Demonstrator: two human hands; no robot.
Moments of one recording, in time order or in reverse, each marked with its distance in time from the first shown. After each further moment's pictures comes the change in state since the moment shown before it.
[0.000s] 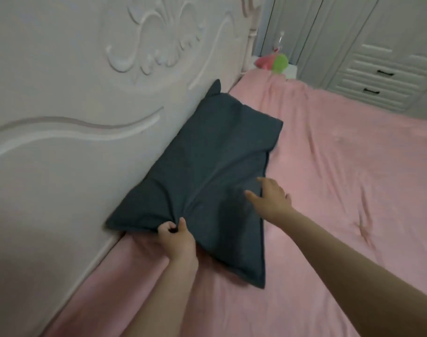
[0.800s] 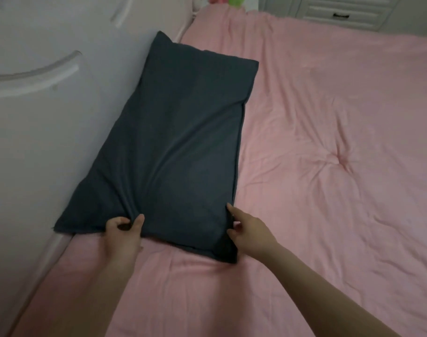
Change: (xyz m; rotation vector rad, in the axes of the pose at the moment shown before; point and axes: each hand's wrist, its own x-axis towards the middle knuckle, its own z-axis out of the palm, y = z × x) left_hand 0.042 -0.049 -0.060 0.593 -0.172 0.203; right_hand -0.092 0.110 0.115 0.243 -0.272 0.016
